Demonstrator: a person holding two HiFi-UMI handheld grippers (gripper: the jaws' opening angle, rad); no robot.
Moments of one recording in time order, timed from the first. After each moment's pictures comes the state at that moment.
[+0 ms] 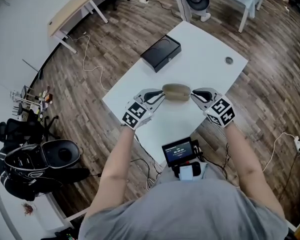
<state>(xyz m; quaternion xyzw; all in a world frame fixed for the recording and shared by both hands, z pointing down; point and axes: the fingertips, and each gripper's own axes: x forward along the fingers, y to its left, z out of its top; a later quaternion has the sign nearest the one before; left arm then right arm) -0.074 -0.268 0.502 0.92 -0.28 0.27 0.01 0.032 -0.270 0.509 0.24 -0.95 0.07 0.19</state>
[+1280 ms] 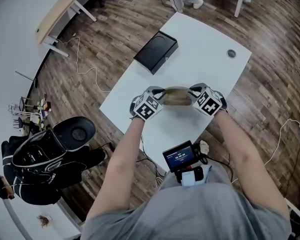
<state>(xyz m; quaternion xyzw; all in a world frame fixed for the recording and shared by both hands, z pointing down) -0.089 -0.335 0.634 0.87 -0.23 0.43 0.04 0.003 -0.334 0.628 0.24 -0.90 0.05 0.37</state>
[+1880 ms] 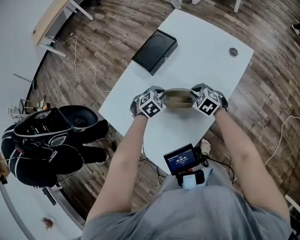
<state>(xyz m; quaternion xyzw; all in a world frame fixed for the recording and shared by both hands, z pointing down) -0.098 -0.352 0.678 0.84 -0.19 0.51 0.04 0.007 -0.348 0.666 0.23 -0.87 0.06 0.42</state>
